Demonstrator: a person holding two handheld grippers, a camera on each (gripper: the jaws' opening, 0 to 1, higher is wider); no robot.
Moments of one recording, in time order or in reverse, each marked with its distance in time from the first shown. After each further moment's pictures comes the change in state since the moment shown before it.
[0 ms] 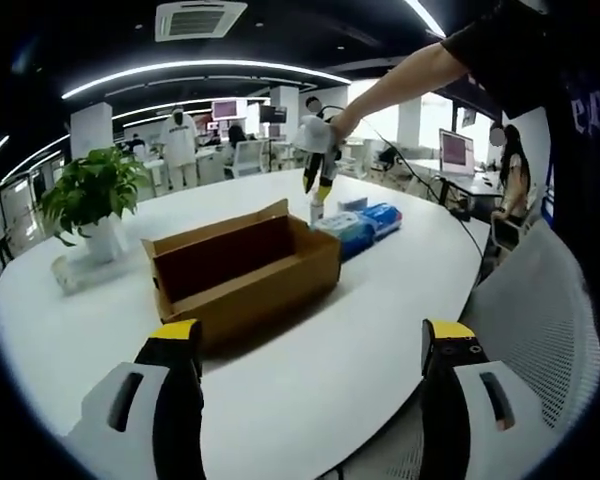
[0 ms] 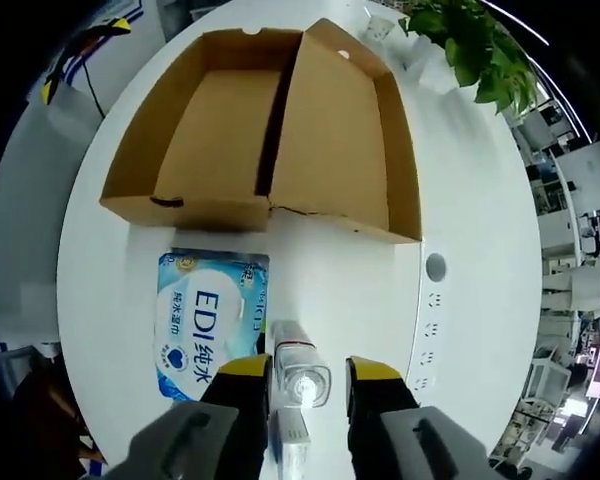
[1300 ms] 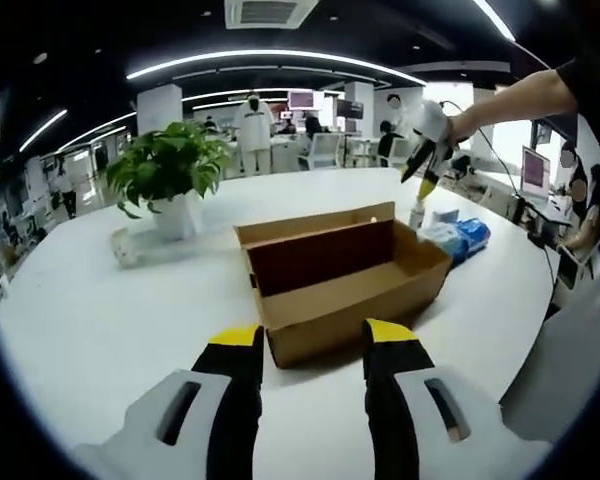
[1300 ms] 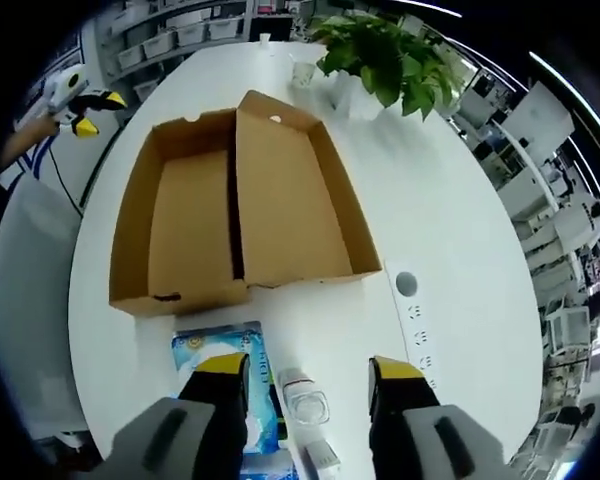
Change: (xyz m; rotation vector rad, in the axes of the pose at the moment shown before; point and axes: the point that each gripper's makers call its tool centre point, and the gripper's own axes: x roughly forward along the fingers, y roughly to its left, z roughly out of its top) left arm 0.014 0.119 0.004 -0.132 0.033 0.307; right arm -0.033 -0.017 0.033 0.313 -0.241 -0.058
